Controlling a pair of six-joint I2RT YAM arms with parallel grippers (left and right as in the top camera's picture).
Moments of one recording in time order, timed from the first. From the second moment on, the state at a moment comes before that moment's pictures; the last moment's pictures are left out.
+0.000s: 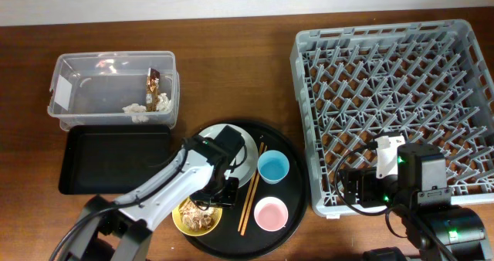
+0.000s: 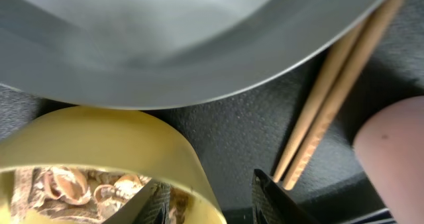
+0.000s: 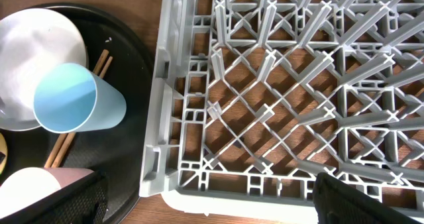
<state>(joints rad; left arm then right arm) -0.61 1.63 0.96 -1.01 0.16 -0.40 0.10 0.75 0.89 -1.09 -0.09 0.06</state>
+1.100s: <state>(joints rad) -0.07 1.48 1.12 -1.02 0.22 -0.12 0.10 0.75 0.89 -1.10 -0.09 0.06</state>
